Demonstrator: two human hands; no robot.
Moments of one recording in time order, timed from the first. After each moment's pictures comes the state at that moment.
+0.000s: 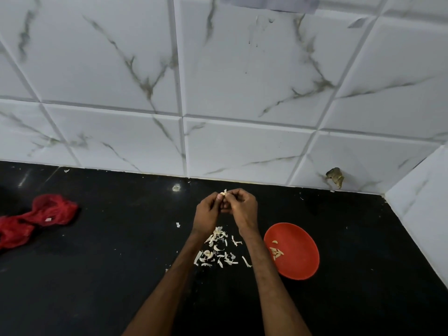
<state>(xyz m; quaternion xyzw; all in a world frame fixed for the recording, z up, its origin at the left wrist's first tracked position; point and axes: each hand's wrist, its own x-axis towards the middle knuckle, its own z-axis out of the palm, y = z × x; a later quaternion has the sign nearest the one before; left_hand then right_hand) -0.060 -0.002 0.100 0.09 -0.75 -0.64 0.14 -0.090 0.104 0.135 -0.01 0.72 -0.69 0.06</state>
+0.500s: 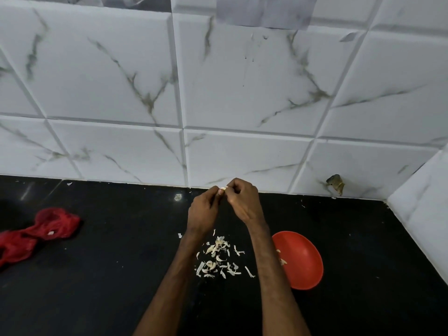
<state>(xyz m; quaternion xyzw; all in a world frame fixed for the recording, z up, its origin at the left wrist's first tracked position) -0.065 -0.021 0.149 0.08 -0.87 -0.45 0.20 -0.110 0.101 0.196 -0.14 0.83 -0.55 0.03</state>
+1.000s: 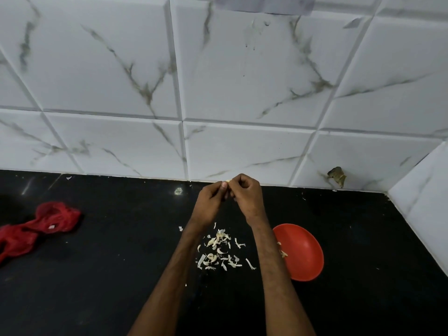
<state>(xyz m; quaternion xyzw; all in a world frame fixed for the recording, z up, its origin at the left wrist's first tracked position) -0.064 -0.011 0.162 0.01 -0.76 -0.63 0.12 -0.102 0.104 0.184 -0.10 0.72 -0.69 0.04</state>
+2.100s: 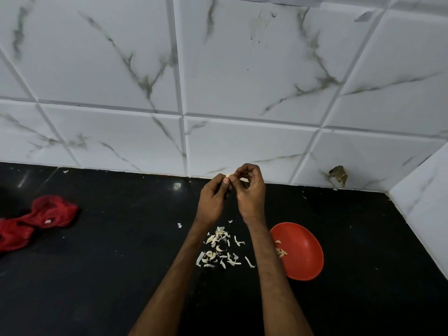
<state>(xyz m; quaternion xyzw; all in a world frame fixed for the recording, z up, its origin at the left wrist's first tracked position) -0.073 -0.001 0.152 0.02 -0.72 -0.67 0.18 -0.104 0.098 0.173 -0.13 0.70 -0.70 -0.10</state>
